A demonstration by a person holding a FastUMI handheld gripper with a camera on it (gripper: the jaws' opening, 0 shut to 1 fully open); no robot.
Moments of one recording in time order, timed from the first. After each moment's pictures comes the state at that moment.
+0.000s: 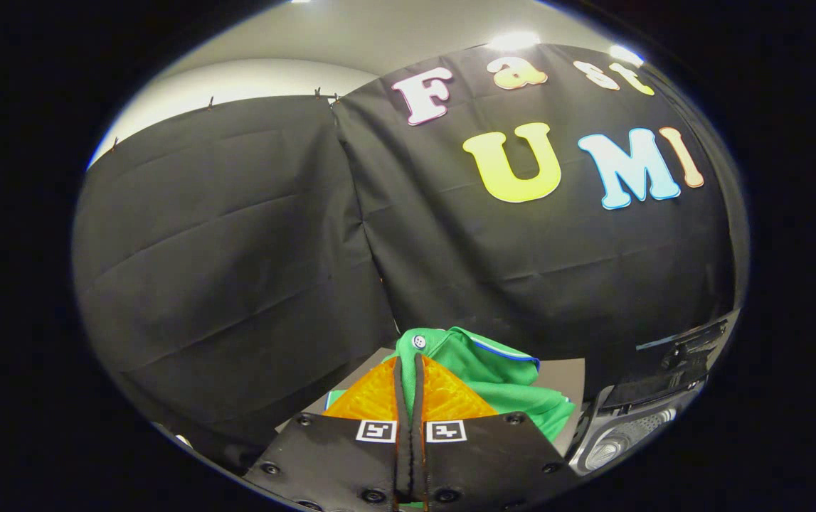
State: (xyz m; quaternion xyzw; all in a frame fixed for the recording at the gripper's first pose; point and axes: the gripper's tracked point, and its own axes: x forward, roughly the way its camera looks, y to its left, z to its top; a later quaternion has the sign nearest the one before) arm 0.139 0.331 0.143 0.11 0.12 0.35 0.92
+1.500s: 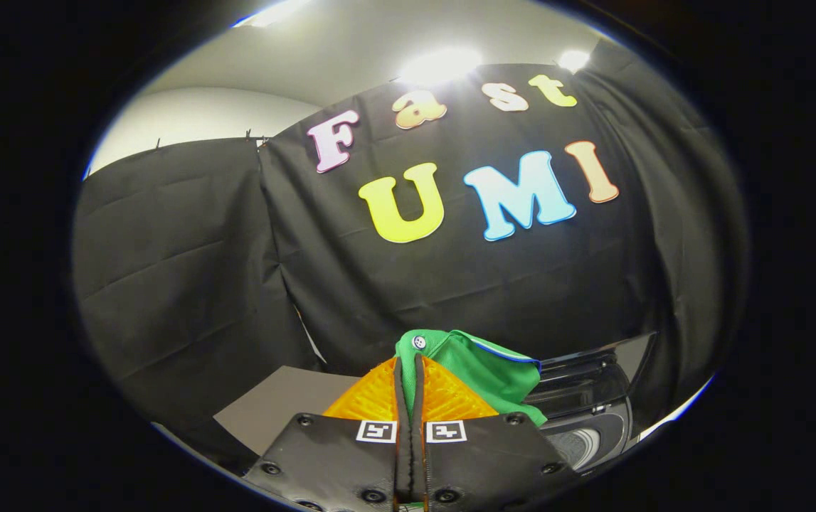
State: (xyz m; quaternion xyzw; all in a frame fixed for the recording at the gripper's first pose) arm 0.176 0.070 0.144 0.13 0.09 0.22 0.96
